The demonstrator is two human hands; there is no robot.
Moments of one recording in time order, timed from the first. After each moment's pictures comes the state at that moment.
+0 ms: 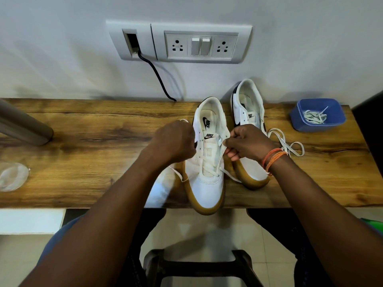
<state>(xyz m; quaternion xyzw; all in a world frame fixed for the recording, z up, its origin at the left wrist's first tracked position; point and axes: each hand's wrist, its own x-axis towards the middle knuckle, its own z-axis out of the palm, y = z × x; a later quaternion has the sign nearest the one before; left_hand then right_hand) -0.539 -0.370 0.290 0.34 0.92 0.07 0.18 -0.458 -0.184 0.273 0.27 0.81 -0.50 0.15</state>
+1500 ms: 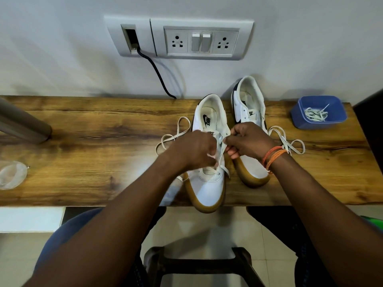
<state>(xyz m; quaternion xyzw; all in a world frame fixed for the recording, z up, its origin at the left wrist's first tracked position) -0.521 -0.353 0.277 0.41 0.86 0.15 0.27 -0.459 -0.185 0.271 0.27 0.81 -0.50 0.14</state>
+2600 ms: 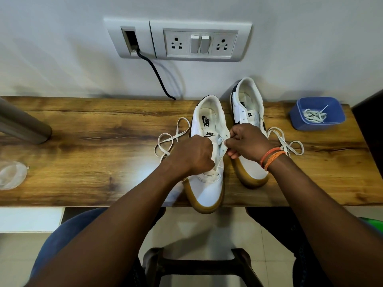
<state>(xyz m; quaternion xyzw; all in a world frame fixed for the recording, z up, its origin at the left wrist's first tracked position) -0.512 -0.348 0.266 0.38 0.88 0.12 0.25 -0.457 -0.183 0.270 0.23 0.86 -0.44 0.13</state>
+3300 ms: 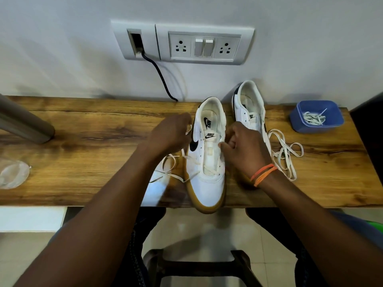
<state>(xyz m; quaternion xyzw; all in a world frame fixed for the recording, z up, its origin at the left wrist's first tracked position) -0.563 -0.379 0.278 0.27 0.92 0.17 0.22 -0.438 -0.212 0.269 0.17 0.94 -0.28 -0.06</state>
